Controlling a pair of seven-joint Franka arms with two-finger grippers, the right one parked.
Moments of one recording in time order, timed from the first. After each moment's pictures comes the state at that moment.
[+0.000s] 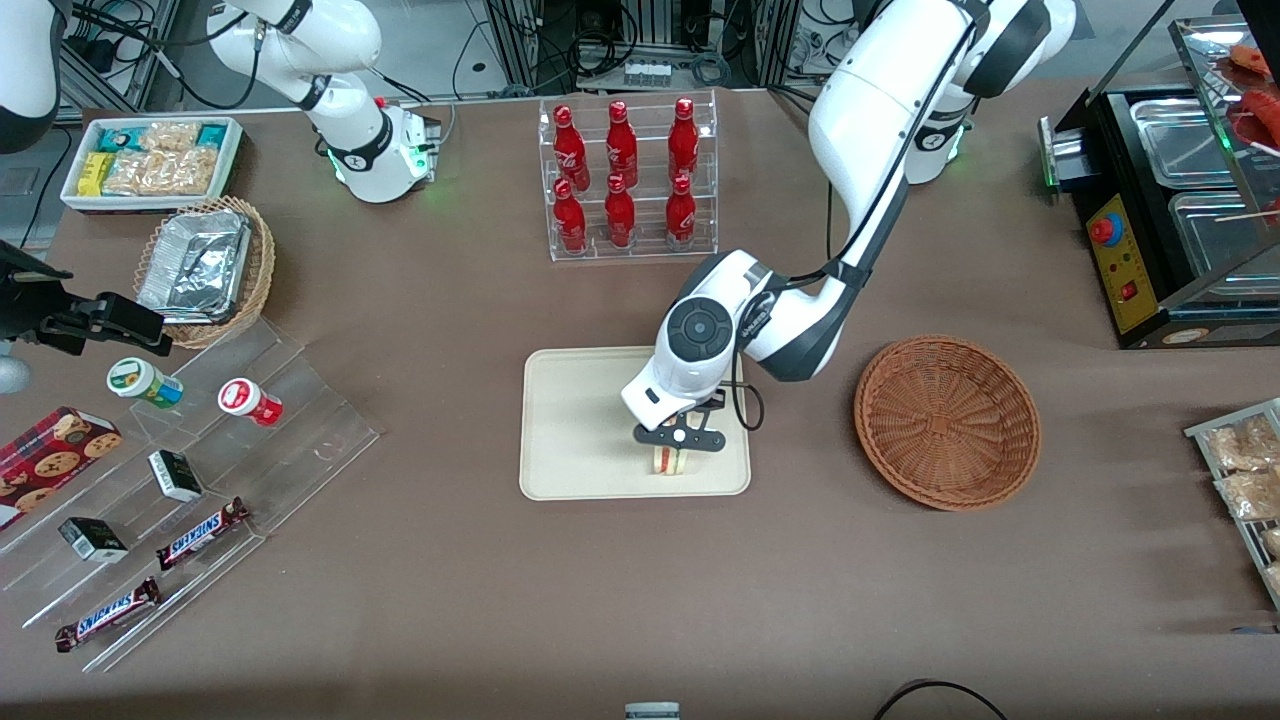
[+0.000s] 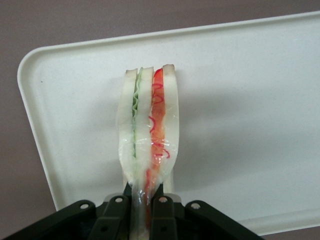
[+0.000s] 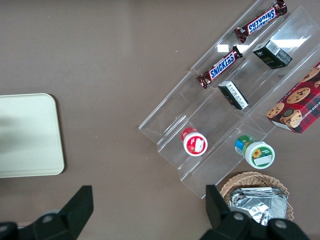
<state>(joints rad) -0.60 0.75 -0.12 -1.43 -0.01 2.16 -0.57</state>
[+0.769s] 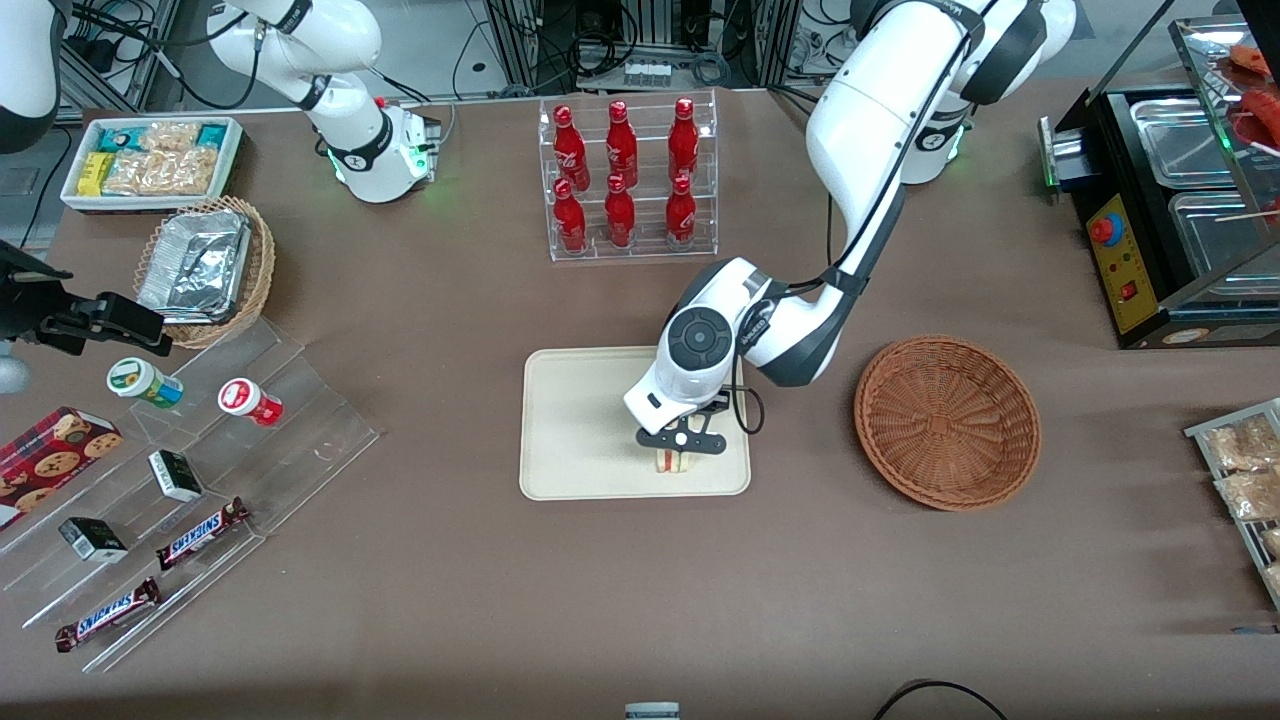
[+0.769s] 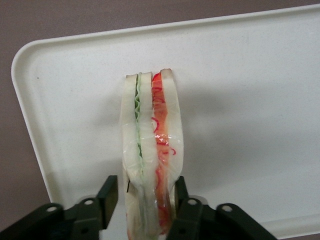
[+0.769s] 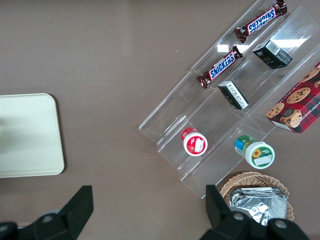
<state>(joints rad) -0.60 0.77 -0.12 -1.43 -0.02 2.16 -0.57</state>
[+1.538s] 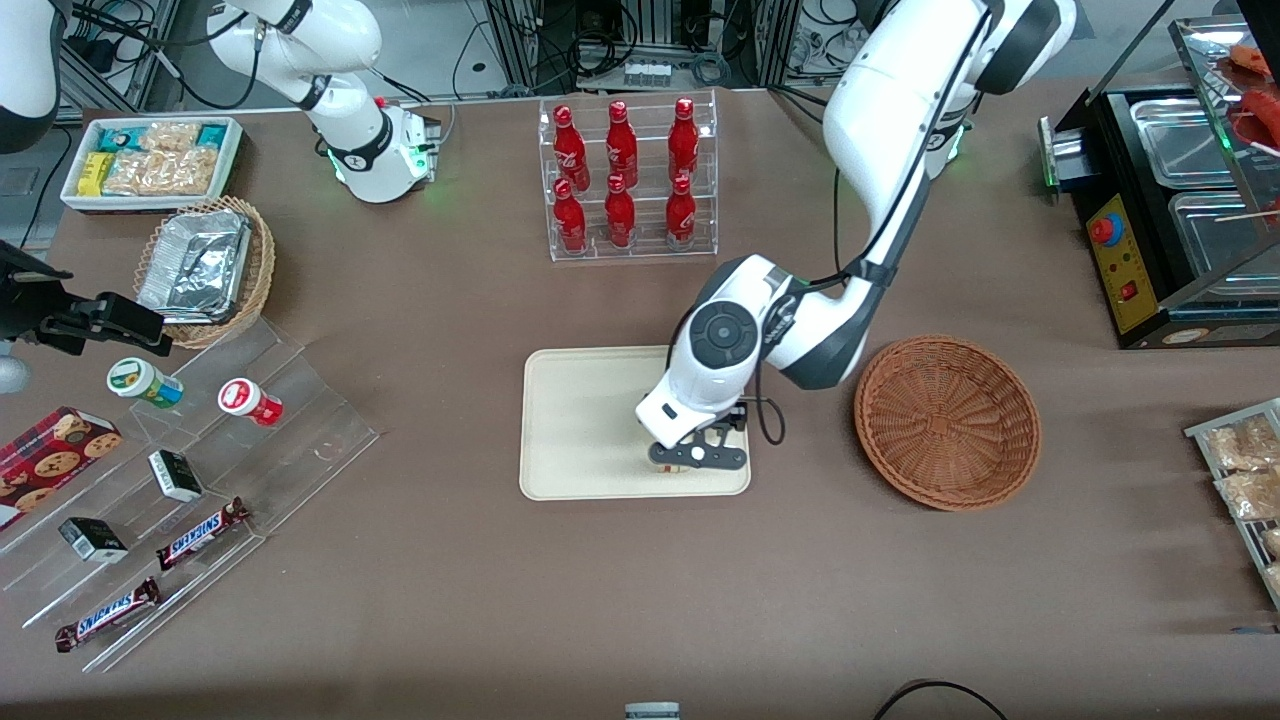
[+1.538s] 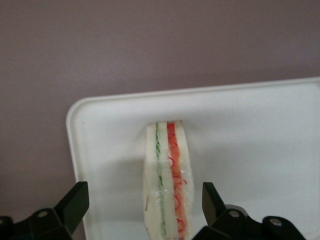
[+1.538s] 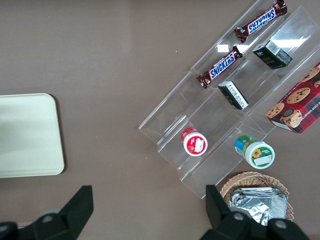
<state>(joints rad) -0.59 0.70 -0.06 -1.37 -0.02 2.15 -0.56</state>
